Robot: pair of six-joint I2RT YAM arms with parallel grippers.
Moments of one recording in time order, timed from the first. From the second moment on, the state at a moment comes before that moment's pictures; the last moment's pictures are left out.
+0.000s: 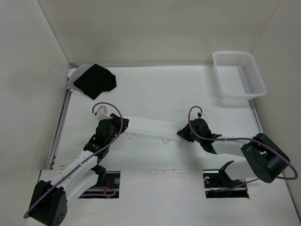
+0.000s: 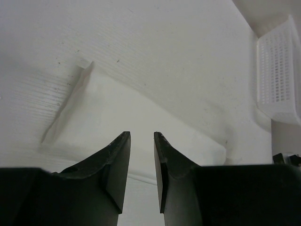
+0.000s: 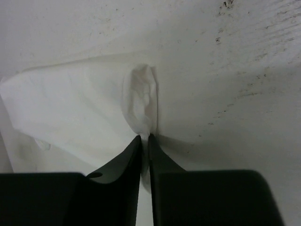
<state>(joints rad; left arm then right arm) -0.42 0.83 0.26 0.18 -0.17 -0.90 0.61 1.35 0.34 0.34 0.07 1.03</state>
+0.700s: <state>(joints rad) -0.49 0.82 0.29 0.15 -0.15 -0.91 0.73 0.79 0.50 -0.24 0.28 0.96</state>
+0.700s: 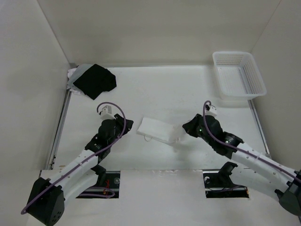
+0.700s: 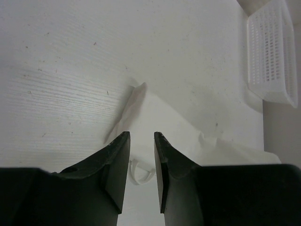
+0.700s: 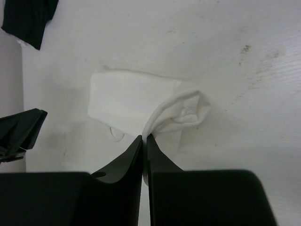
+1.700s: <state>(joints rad) -0.38 0.72 0.29 0.15 -0.05 -0.92 1.00 1.79 1.24 -0.16 0.25 0.90</state>
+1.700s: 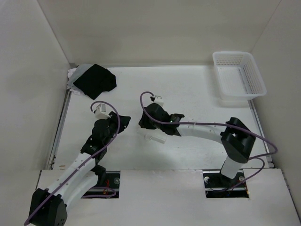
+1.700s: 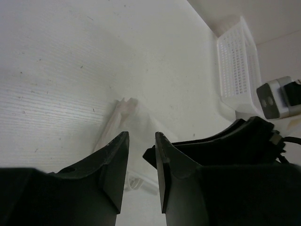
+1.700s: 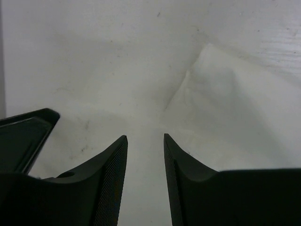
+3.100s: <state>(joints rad) -0.62 1.02 0.28 0.40 -0.11 -0.91 0.63 1.54 0.56 0.50 -0.03 0.93</state>
